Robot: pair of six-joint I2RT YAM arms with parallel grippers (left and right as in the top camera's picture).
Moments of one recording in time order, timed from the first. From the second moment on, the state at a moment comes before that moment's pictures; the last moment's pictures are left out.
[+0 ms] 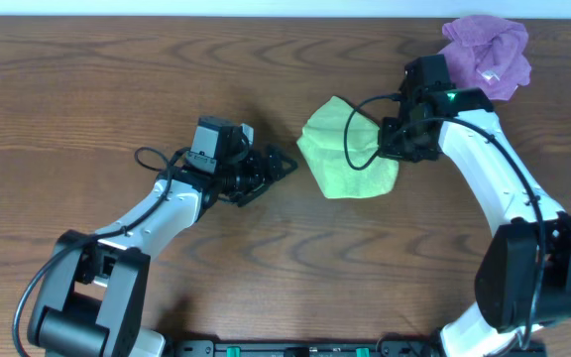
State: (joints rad) left arm -0.34 1.66 0.84 -0.08 0.65 -0.88; right arm 0.15 1.80 1.40 -0.94 -0.09 0.27
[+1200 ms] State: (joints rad) left arm -0.23 1.67 0.84 0.05 0.73 -0.93; right arm 0.37 2.00 1.40 -0.61 -0.02 0.10
